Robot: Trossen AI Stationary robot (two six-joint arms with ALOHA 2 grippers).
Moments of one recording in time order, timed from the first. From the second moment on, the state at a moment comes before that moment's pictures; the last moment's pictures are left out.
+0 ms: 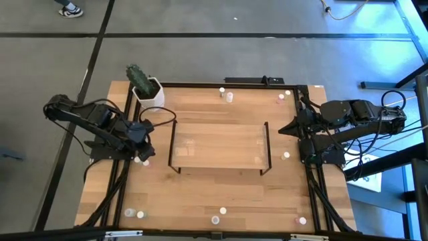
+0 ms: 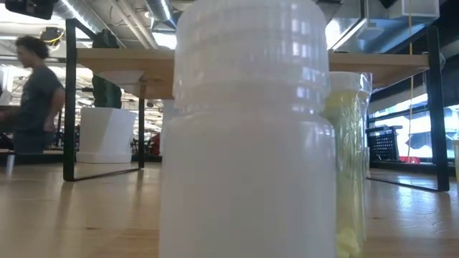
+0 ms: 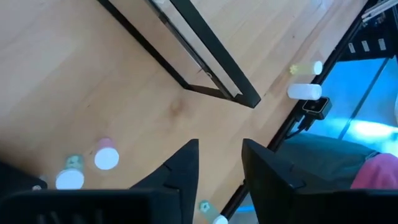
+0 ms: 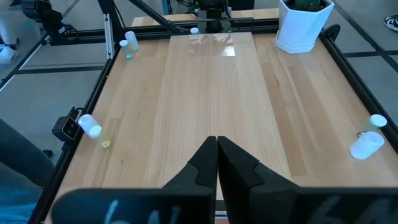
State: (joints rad) left arm -0.32 0.91 1.10 -1.20 0.03 -1.20; right arm 0.17 0.72 1.08 -0.87 0.08 0.15
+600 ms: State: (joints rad) left arm -0.43 0.94 1.10 -1.28 0.01 -0.97; right arm 0.17 0.72 1.08 -0.87 0.08 0.15
